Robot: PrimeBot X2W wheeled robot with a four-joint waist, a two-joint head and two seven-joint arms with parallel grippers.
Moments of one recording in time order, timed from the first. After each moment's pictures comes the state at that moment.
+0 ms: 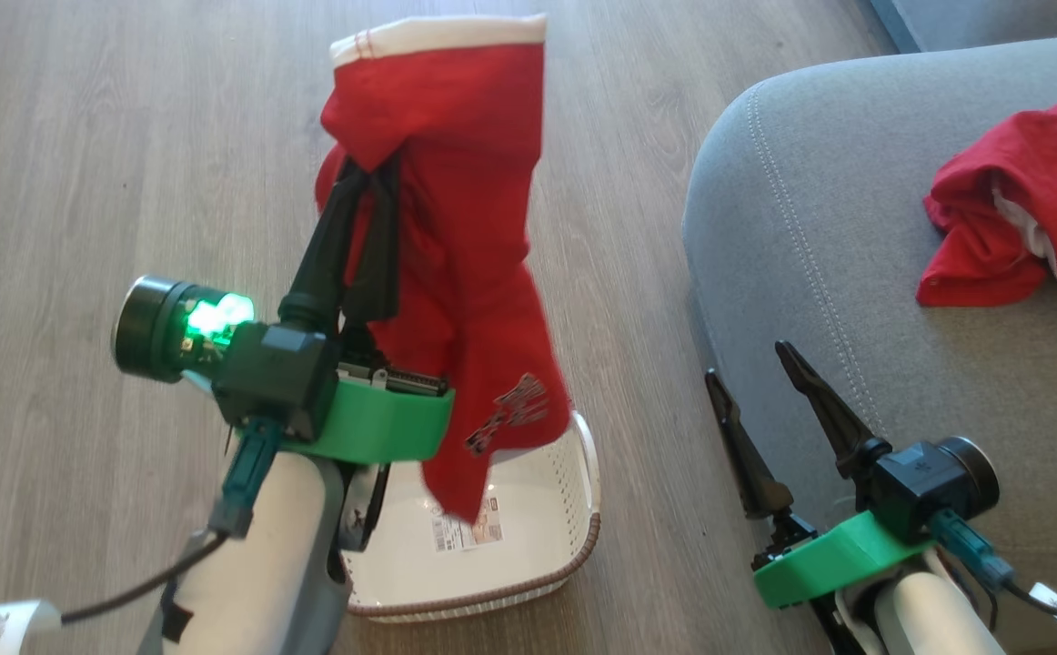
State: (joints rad) left arm -0.34 0.06 -0.36 -0.14 -0.05 0.18 -0.26; right arm -0.03 -0.13 0.25 0.05 0.16 0.12 -0.26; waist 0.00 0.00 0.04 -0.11
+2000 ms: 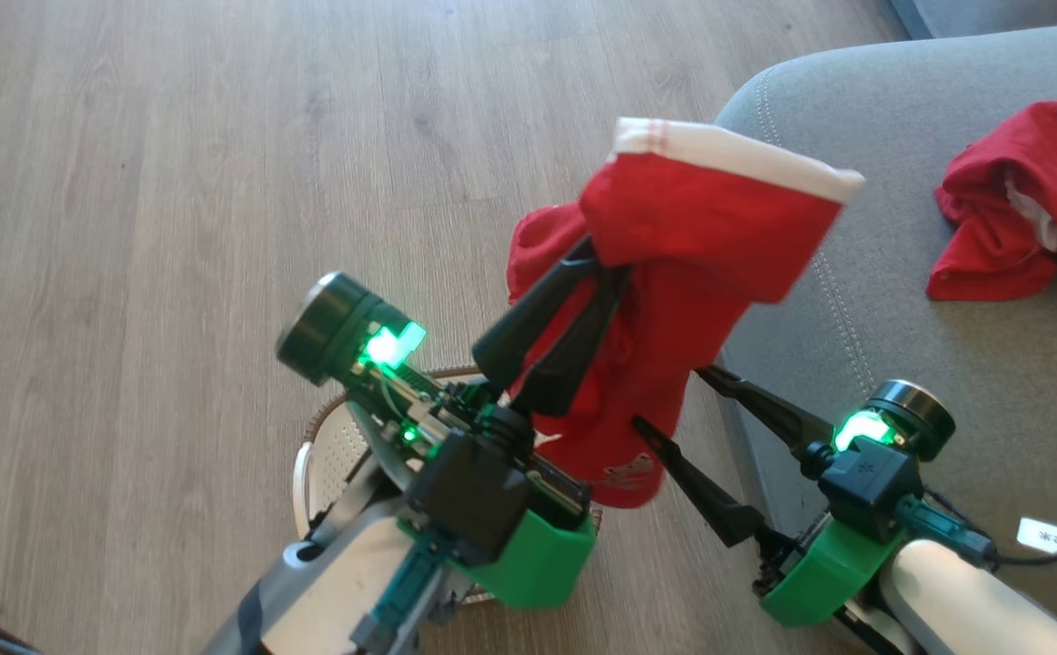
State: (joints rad) left arm -0.39 0.11 -0.64 -0.23 0.02 0.08 -0.26; right arm -0.23 -0.46 0.64 -0.01 0.33 0.12 -0.26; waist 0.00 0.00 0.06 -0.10
